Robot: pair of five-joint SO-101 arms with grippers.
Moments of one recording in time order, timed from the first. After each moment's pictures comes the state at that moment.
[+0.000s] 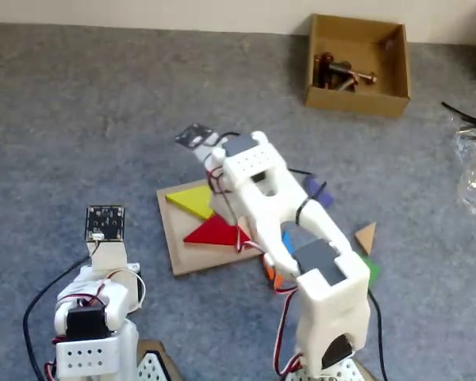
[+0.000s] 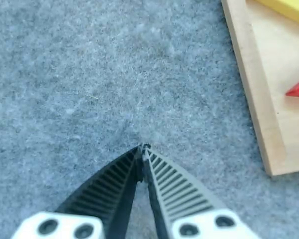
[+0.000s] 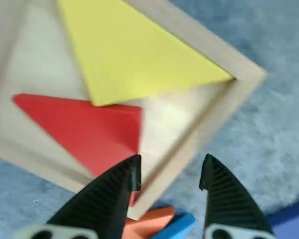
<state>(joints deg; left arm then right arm) -10.8 -103.1 96.0 75.4 2.0 -30.2 20.6 -1.4 75.7 23.4</state>
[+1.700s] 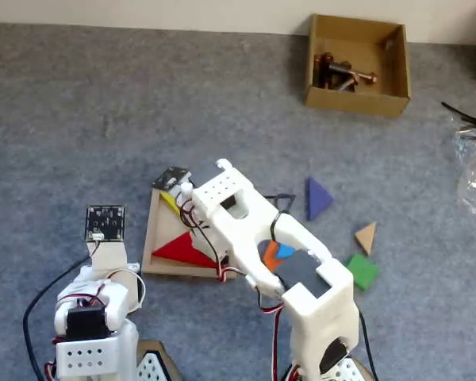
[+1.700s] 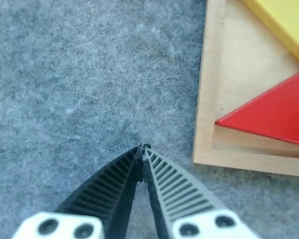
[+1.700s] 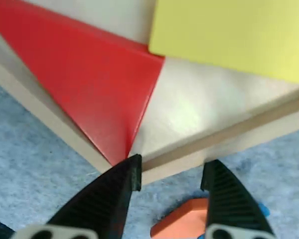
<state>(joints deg) -10.8 -103.1 96.0 75.4 2.0 -42.2 20.5 5.8 80.0 19.2</state>
